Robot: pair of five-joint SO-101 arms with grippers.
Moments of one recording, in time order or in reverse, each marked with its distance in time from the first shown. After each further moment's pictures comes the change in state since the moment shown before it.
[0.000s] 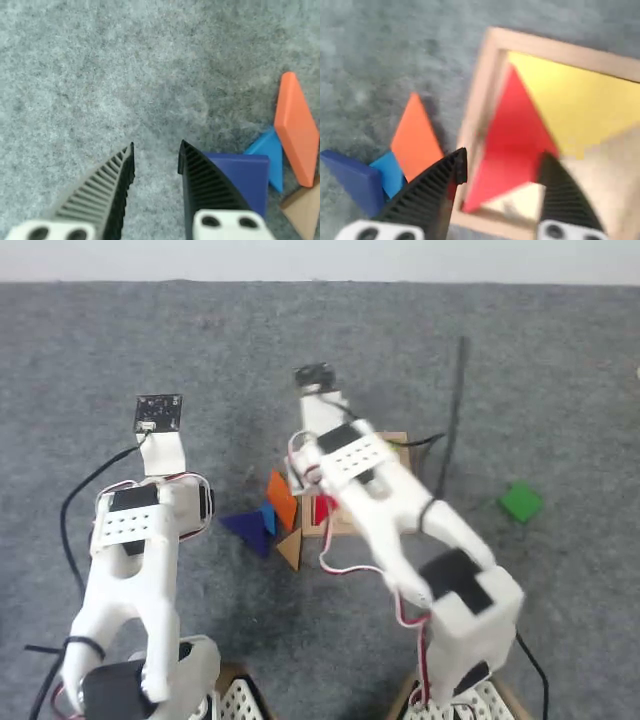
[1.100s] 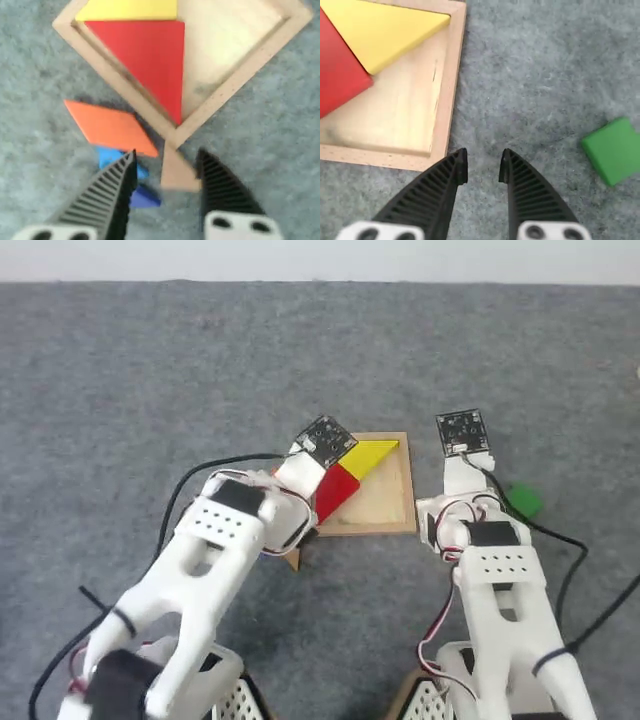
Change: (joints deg) left arm 30.8 3.3 -5.7 7.4 -14.6; right arm 28.0 -50.8 56.2 -17.6 24.8
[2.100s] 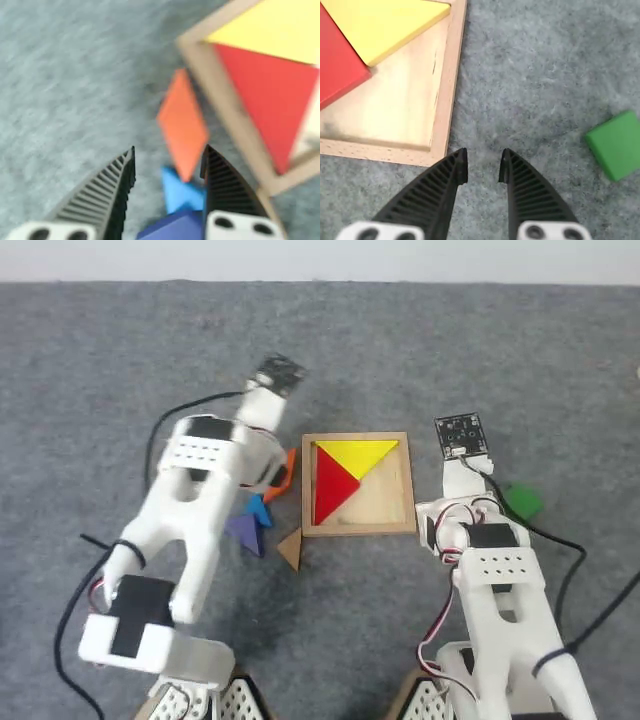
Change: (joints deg) left arm -10.4 20.9 -22.8 -0.2 -2.9; right arm -0.1 0.0 1.1 -0.1 0.0
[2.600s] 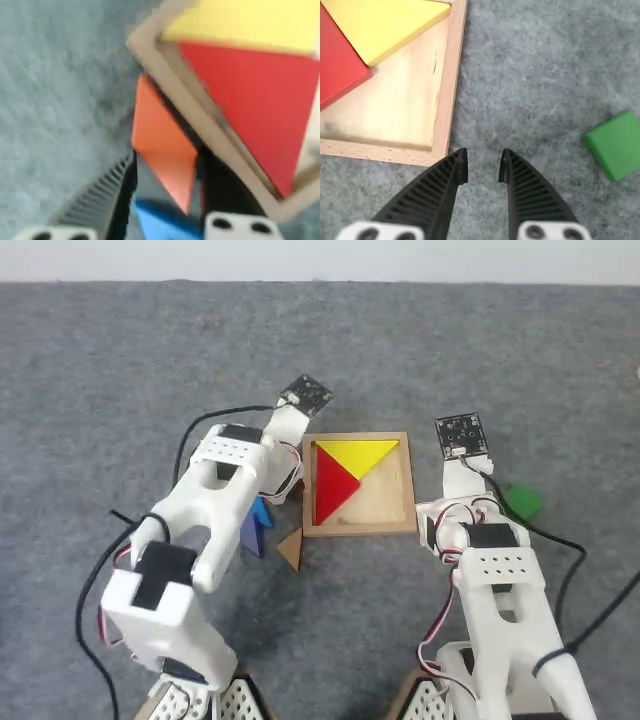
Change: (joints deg) left arm 2.2 12.0 -1.6 -4.6 0.3; right arm 0.0 0.0 0.0 0.0 0.0
